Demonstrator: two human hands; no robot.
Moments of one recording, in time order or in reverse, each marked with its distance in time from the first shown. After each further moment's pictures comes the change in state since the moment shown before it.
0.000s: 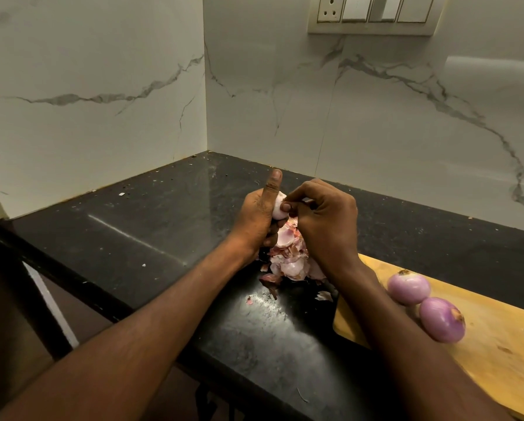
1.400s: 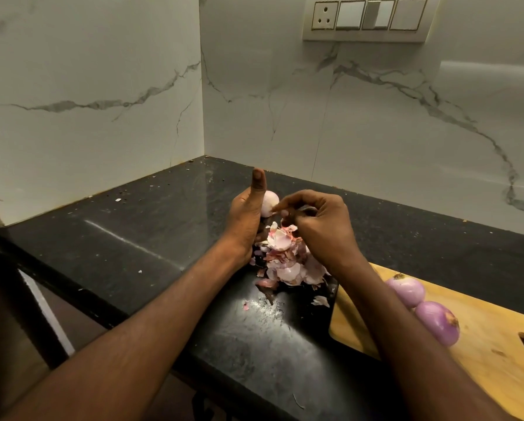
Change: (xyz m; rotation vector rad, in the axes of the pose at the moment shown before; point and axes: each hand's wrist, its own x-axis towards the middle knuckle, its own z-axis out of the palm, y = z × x) left_hand -0.001 0.007 -0.006 -0.083 0.090 -0.016; right_hand 0.005 -0.001 -0.006 0.309 -0.203 0.312
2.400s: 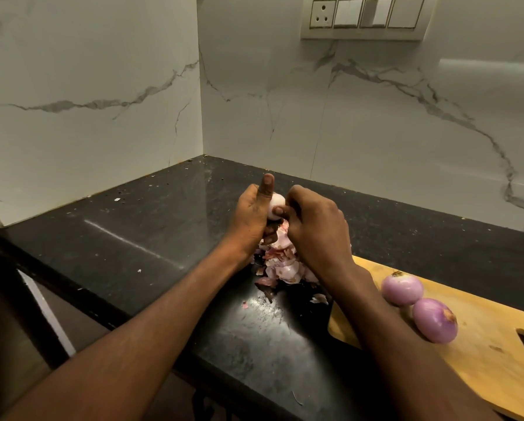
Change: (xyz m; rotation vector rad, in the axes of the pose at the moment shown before) left_hand 0.007 -0.011 0.004 0.038 -0.049 0.060; right_hand -0.007 -0.002 0.009 -0.621 0.098 -0.197
